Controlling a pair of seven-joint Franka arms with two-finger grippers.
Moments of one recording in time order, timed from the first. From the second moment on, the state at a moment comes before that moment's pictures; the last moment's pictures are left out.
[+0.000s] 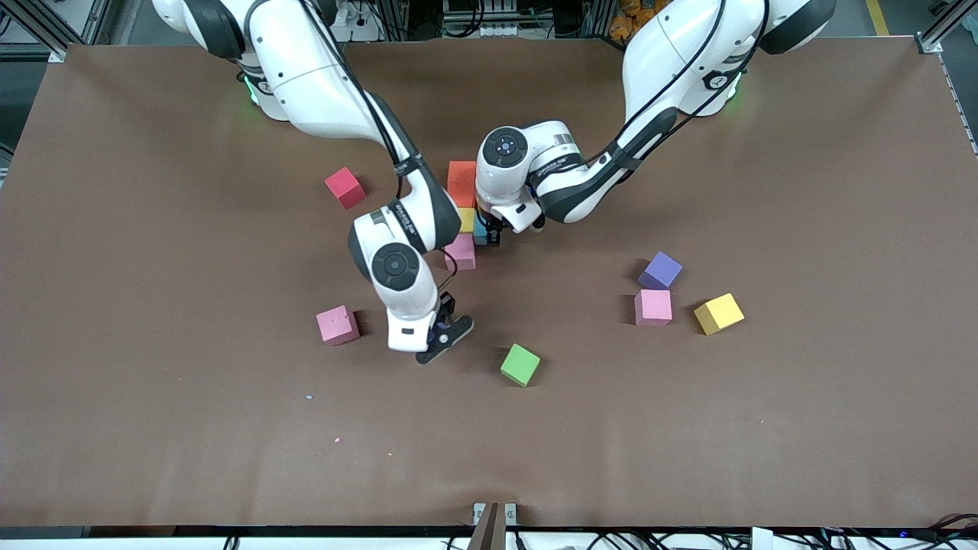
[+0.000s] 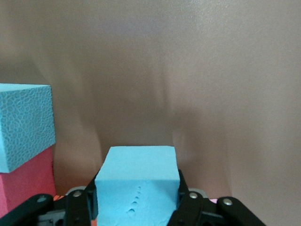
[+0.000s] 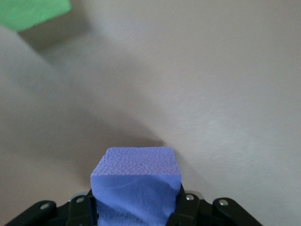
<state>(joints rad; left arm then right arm) -0.35 0.74 -0.63 -1.81 0.45 2.41 -2.71 0.74 0.86 -0.27 -1.36 0.23 2.25 -0.25</state>
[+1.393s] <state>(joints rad) 0.26 0.57 -1.12 -1.89 0.45 2.13 -2.39 0.76 0.84 -0.26 -1.28 0.24 2.14 0.27</state>
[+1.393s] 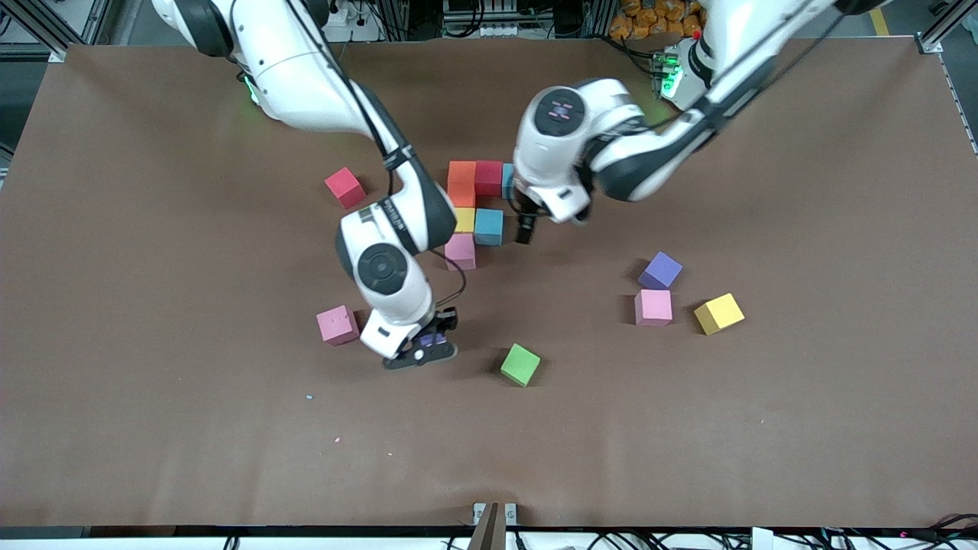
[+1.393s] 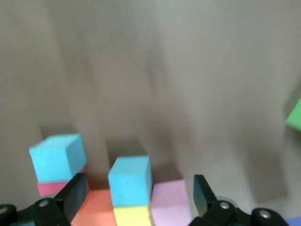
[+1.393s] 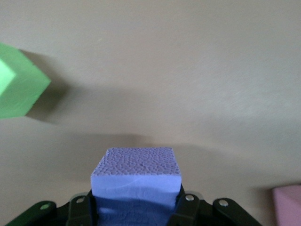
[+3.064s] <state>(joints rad) 0.61 0.67 -1.08 -1.89 0.75 1.97 -1.09 0.91 0.76 -0.26 -1.57 0.24 2.31 0.41</state>
